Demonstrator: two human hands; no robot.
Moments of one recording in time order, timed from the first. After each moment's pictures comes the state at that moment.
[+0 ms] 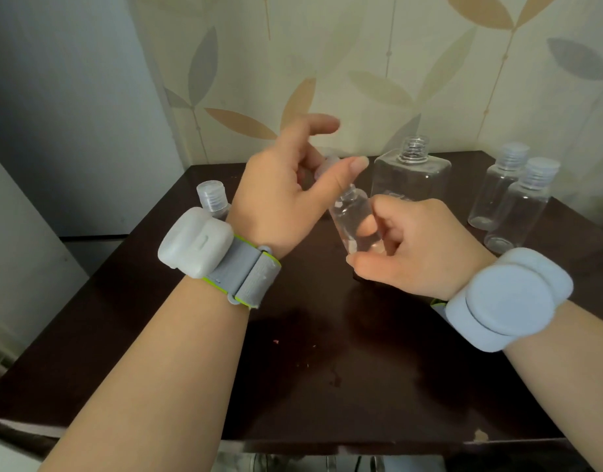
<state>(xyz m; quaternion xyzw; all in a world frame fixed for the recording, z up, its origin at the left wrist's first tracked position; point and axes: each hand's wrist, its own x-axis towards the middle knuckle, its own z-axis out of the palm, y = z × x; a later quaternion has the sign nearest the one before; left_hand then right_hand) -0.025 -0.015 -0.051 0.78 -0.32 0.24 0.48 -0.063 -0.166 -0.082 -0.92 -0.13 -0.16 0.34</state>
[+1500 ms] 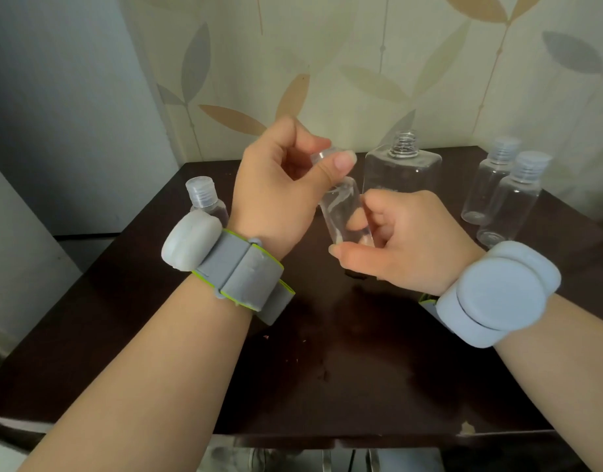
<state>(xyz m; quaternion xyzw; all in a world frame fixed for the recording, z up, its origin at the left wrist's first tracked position) -0.034 -0.028 -0.052 0.72 -0.25 0.21 0.61 -0.067 -0.164 -0.079 -0.90 -0.17 -0.20 0.35</state>
